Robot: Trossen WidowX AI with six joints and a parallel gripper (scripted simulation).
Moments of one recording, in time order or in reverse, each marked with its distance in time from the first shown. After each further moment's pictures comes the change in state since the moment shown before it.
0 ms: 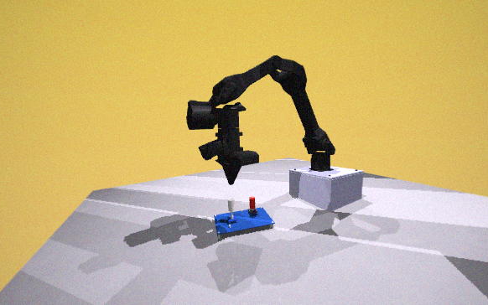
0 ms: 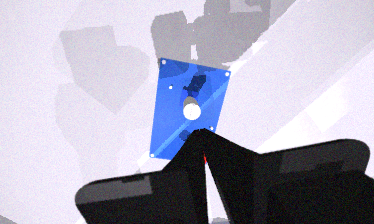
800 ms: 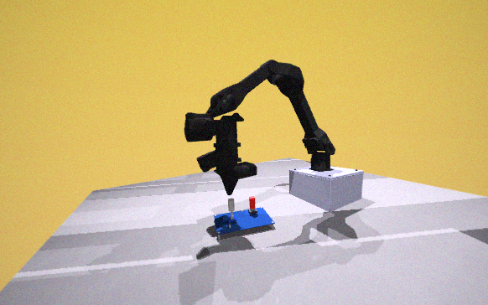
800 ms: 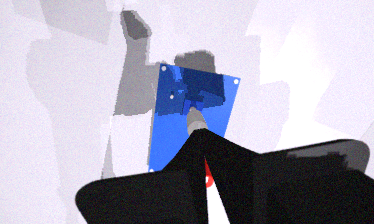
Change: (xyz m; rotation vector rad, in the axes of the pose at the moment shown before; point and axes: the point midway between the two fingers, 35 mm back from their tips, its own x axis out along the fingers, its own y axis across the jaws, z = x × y) arm 0.027 0.002 0.008 0.006 -0.001 0.002
